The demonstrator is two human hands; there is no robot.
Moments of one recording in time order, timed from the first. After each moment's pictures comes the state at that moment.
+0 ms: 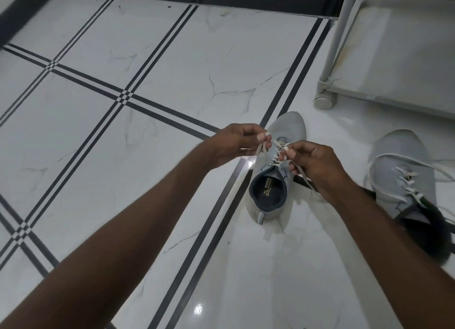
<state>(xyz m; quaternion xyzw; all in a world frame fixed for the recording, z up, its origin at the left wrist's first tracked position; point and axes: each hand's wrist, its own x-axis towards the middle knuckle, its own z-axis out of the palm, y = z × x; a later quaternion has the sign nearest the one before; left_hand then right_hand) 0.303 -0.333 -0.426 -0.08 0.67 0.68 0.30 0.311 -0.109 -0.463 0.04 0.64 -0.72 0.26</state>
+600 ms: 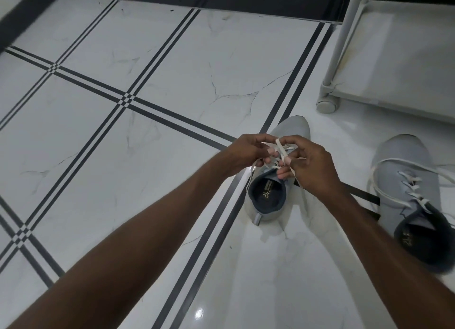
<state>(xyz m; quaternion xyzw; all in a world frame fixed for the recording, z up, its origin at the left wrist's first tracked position) 0.297 -0.316 -0.455 -0.14 0.68 0.66 0.27 0.313 -0.130 -0.455 -0.03 0.76 -0.62 0.18</state>
